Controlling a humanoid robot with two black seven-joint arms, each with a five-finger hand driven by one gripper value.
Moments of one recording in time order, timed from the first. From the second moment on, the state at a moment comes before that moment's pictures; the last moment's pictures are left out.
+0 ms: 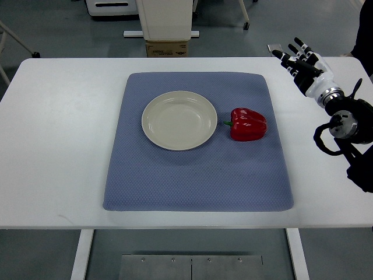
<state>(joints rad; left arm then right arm) -0.01 0.00 -0.21 -0.18 0.06 0.01 -0.14 0.83 -0.21 0.93 0.68 -0.33 0.08 0.13</state>
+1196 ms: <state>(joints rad) -0.01 0.00 -0.21 -0.18 0.06 0.01 -0.14 1.00 -0.43 0.36 0.80 -0.69 0.26 0.37</state>
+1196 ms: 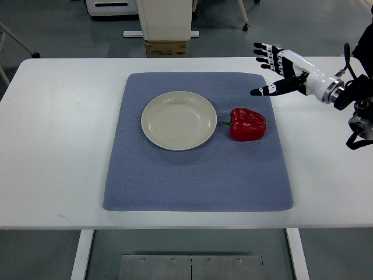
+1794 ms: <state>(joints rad) -0.01 0.00 -0.21 -0.18 0.06 0.01 -0.14 1.09 -0.43 0.01 0.80 -0.79 0.16 0.49</state>
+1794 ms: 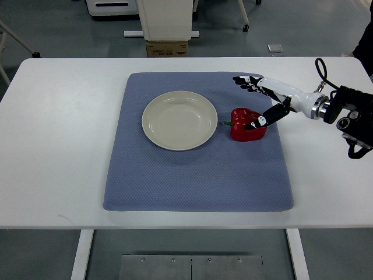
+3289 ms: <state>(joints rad) -0.01 0.00 -0.21 -0.18 0.06 0.01 -0.14 1.10 -0.36 -0.14 0.73 -0.82 0.08 0.49</state>
